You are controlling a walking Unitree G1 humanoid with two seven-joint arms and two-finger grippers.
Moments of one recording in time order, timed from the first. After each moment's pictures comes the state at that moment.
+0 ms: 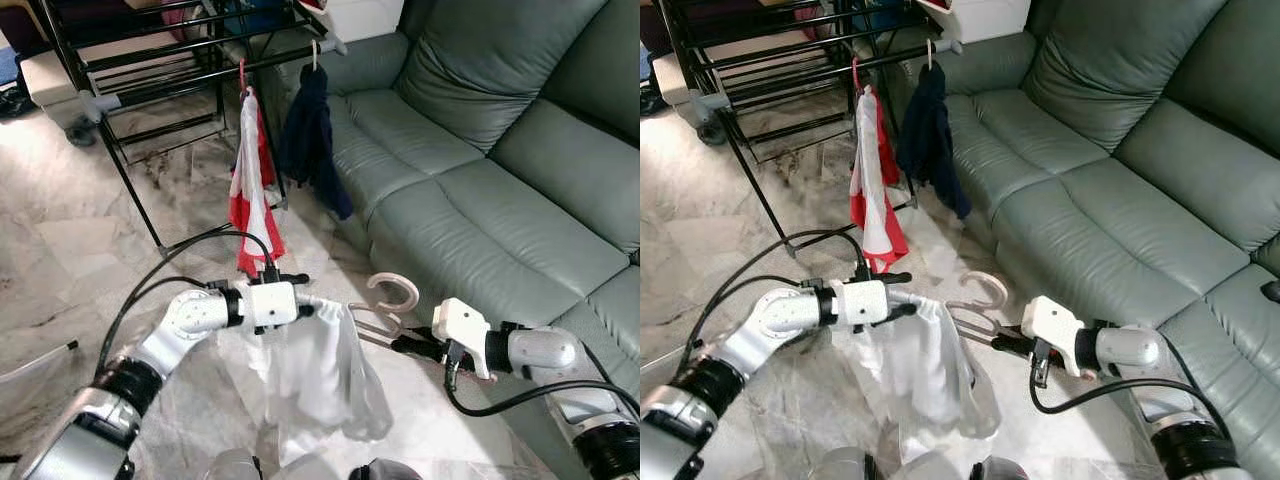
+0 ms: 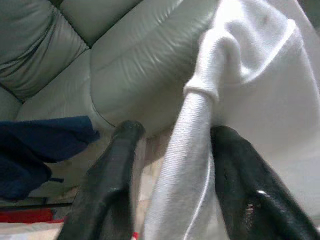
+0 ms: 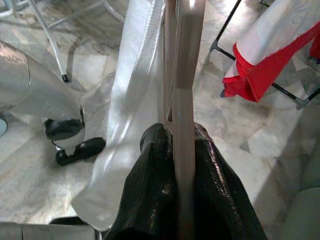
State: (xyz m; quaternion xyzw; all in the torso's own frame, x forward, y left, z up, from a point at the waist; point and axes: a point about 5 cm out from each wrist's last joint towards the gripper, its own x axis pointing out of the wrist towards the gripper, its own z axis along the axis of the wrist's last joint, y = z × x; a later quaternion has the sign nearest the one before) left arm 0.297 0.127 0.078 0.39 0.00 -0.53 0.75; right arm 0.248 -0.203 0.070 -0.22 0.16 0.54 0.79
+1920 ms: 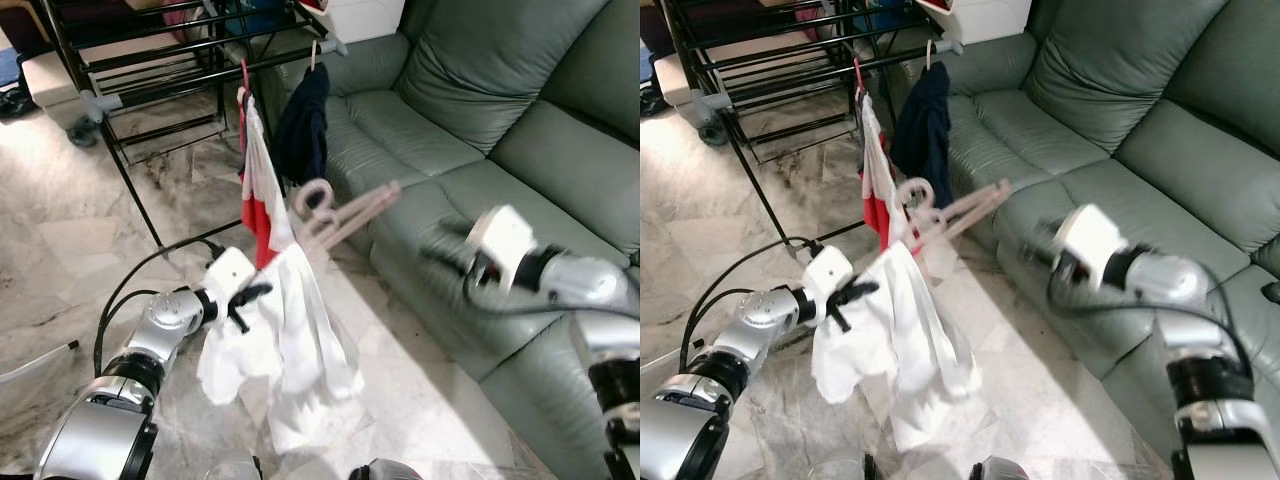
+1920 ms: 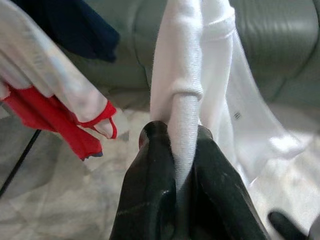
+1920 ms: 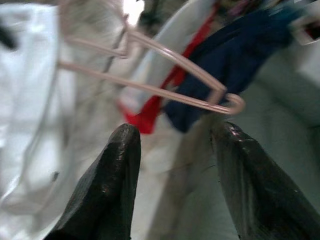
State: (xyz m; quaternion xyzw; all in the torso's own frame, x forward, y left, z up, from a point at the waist) left arm 0.319 0.169 0.050 0.16 0.16 -0.36 0.90; right arm 0.317 -0.234 0.150 -0.26 0.02 0.36 0.90
